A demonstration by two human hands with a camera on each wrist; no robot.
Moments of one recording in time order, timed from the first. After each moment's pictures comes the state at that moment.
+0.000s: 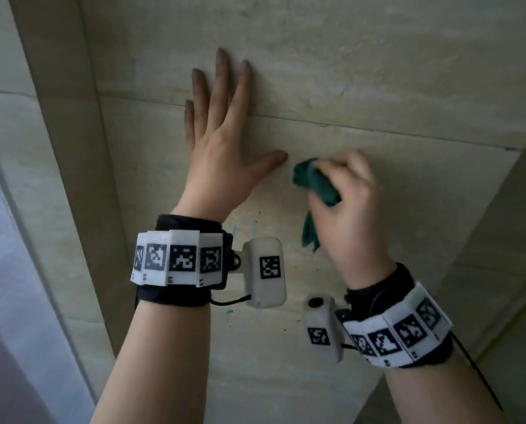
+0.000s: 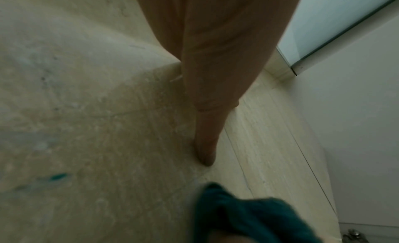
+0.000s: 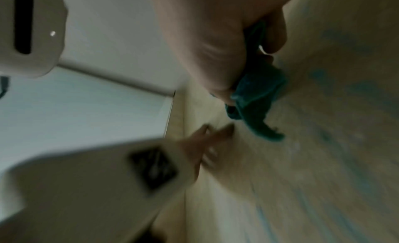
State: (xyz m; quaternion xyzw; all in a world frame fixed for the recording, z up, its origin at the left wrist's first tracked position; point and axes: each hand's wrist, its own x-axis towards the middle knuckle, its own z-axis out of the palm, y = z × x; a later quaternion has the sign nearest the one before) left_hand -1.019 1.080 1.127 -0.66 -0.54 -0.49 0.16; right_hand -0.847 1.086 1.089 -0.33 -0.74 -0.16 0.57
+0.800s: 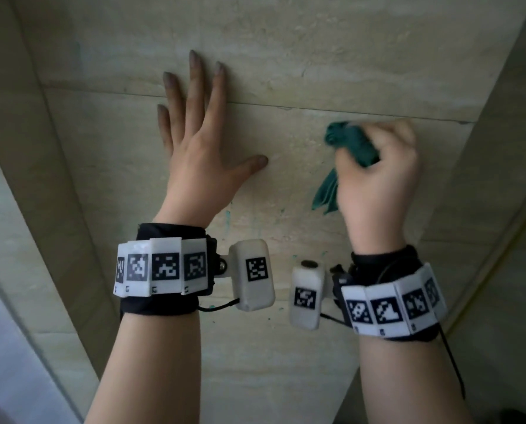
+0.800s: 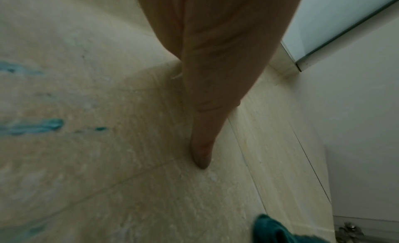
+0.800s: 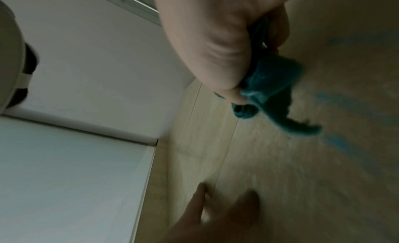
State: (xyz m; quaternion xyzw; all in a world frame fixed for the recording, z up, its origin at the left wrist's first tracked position) left_hand -1.003 1.082 1.114 -0.67 -0.54 -0.48 0.15; right_hand -0.814 1.085 1.106 -0.40 -0.59 -0.15 0.68
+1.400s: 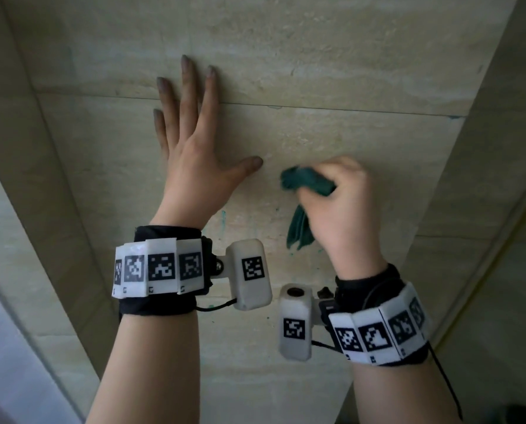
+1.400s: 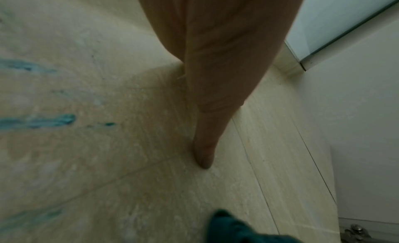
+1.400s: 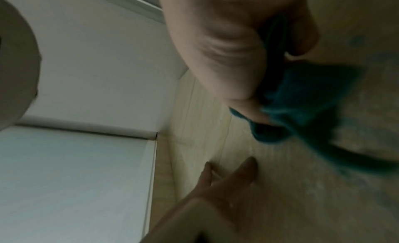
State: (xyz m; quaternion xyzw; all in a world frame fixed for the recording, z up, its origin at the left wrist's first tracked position) left_hand -1.000 1.081 1.112 -0.67 -0.53 -0.49 0.15; right_hand -0.823 1.076 1.081 -0.42 -0.68 -0.07 0.59
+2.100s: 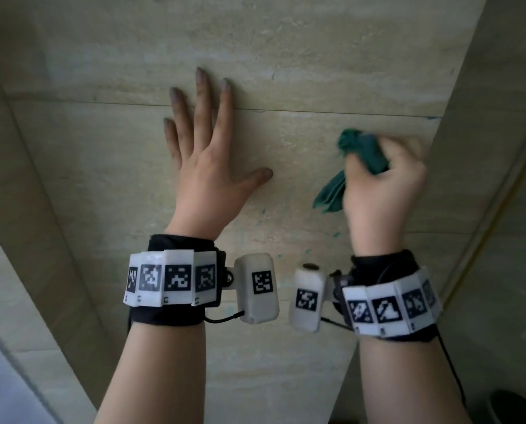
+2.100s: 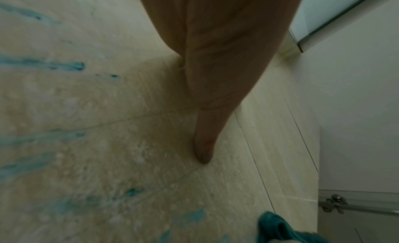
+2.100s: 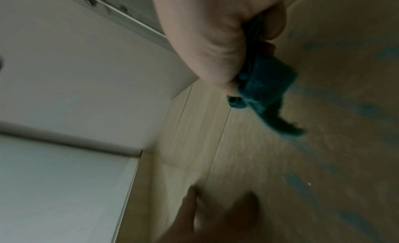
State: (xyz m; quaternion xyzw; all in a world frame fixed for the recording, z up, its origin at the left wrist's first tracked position) left_hand -0.974 1.088 1.105 -0.69 -0.52 -0.47 0.17; right_hand -0.788 1.084 1.096 -0.45 -0.52 -0.13 0.72
